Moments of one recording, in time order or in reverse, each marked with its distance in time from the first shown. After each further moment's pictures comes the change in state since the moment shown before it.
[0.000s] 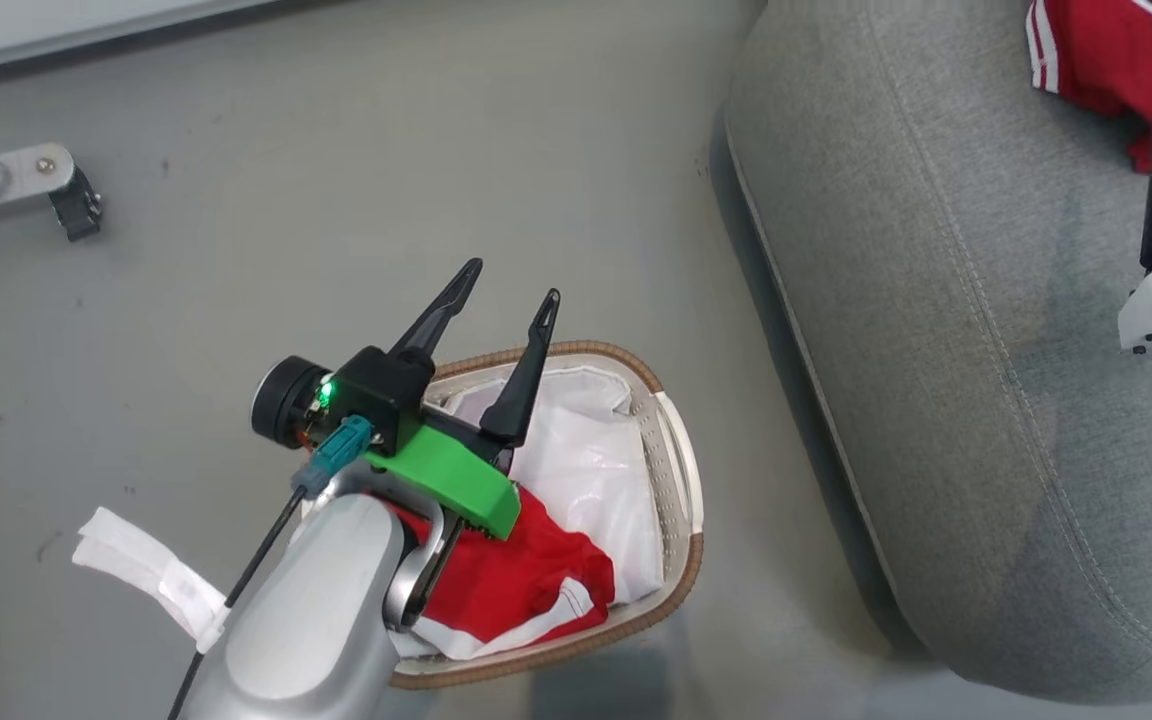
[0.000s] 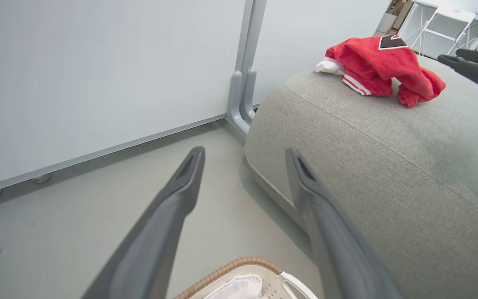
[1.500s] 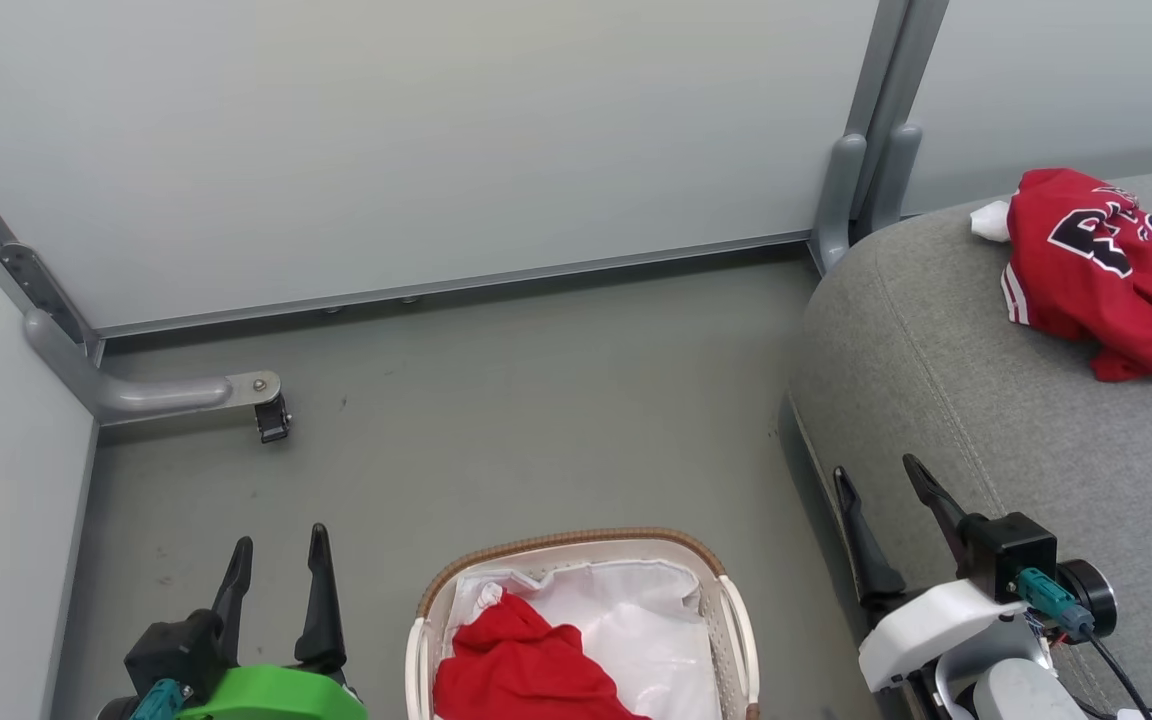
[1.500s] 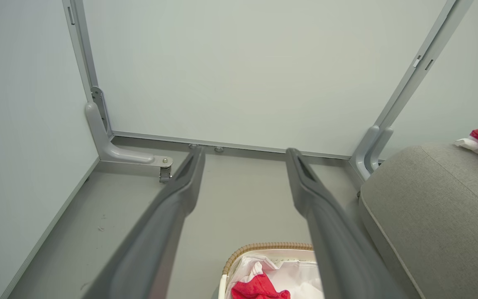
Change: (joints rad) left arm 0.514 -0.070 0.482 -0.080 0.043 0.045 0.000; right arm 0.529 0.232 0.309 -0.239 0.167 0.000 0.000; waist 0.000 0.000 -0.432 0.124
